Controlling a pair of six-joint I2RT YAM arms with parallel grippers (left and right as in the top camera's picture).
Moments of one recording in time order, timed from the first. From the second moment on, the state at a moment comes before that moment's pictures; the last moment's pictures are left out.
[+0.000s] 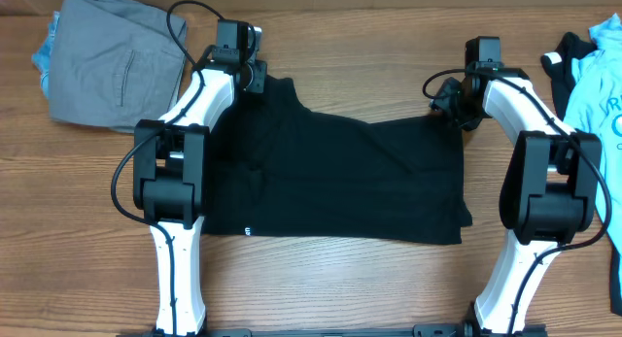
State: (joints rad) left arm -0.14 2.39 1.82 -0.38 0.00 0.03; right arm -0.05 2.17 1.56 -0.64 -0.06 0.54
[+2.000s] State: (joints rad) left arm -0.14 1.96 1.84 -1.33 0.00 0.01; right arm -0.07 1.90 1.58 -1.23 -0.06 0.69
